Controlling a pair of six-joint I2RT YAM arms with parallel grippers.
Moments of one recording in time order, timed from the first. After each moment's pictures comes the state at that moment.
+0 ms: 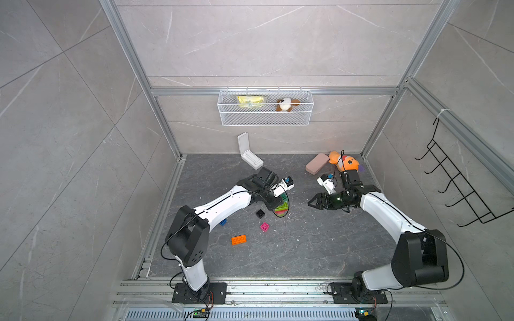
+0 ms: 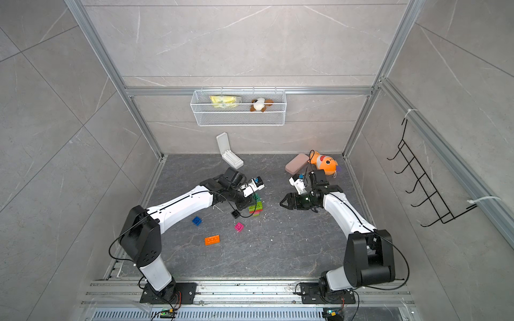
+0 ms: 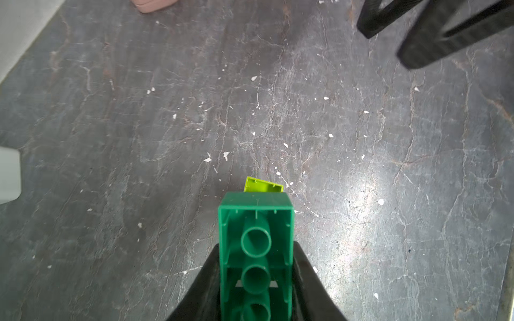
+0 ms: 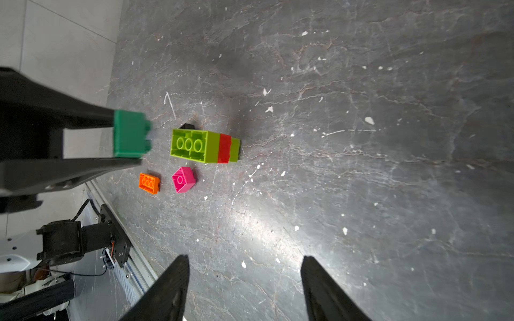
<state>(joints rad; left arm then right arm) -0.72 1.79 1.43 -0.60 0.25 0.41 0.11 1.44 1.02 -0.70 -0.69 0.01</state>
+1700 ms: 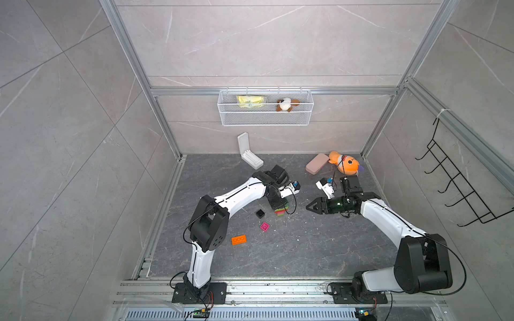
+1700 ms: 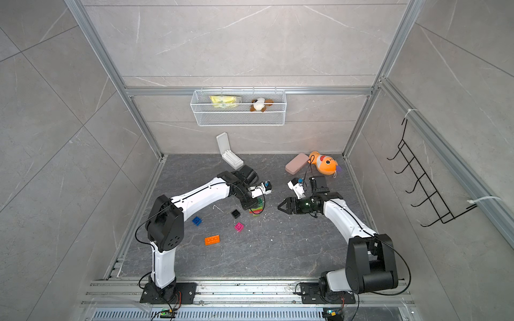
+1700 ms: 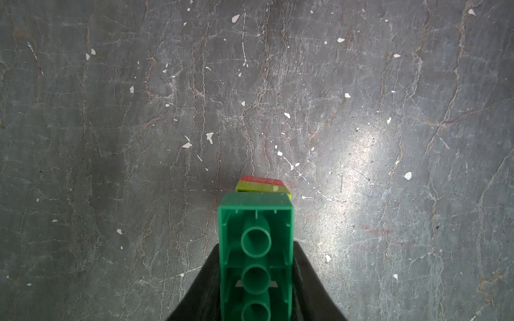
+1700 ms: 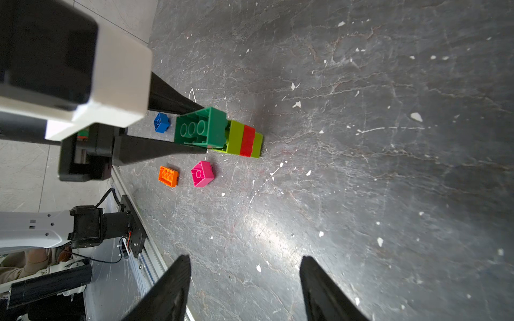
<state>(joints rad) -0.76 2.00 1.68 -0.85 0.18 0.49 0.11 1.42 0.94 -0.60 -0.77 0.02</state>
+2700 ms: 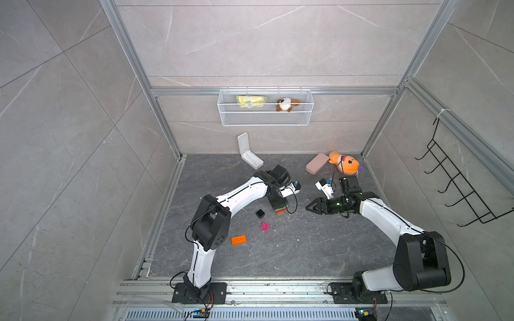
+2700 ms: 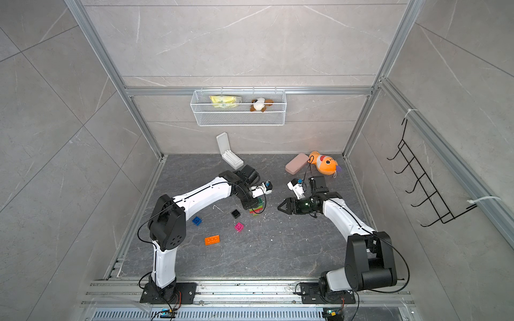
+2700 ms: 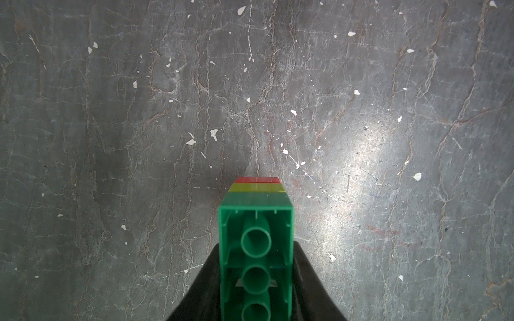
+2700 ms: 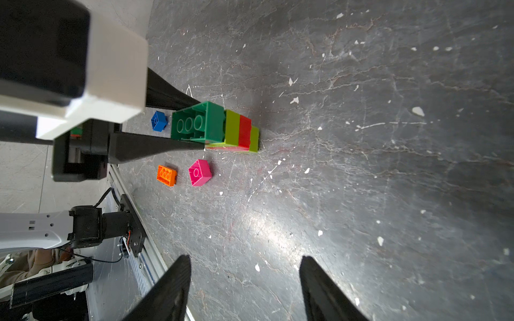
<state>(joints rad) -0.76 2.02 1.71 -0.88 0.15 0.47 0.11 1.44 0.94 -0.60 -0.77 0.02</state>
